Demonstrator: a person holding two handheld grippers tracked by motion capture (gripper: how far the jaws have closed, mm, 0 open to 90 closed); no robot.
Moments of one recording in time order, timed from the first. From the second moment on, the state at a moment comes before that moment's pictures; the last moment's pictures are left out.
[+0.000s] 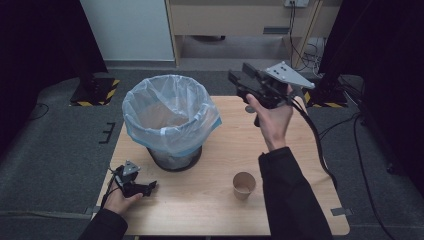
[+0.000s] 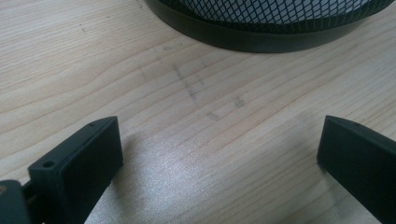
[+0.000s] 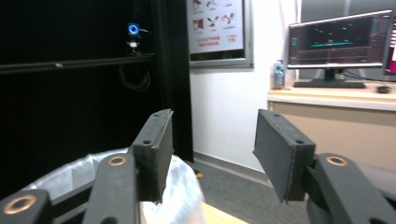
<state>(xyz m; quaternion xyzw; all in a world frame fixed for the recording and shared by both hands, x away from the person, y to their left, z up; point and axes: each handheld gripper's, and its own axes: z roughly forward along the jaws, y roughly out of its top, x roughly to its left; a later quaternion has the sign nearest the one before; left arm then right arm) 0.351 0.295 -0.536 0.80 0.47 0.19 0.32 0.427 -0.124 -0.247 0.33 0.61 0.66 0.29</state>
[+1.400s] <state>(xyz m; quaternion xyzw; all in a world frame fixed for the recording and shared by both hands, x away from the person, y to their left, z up) 0.350 0.295 -0.536 0.80 0.47 0.19 0.32 0.363 -0.192 -0.471 0.38 0.81 0.44 0.08</state>
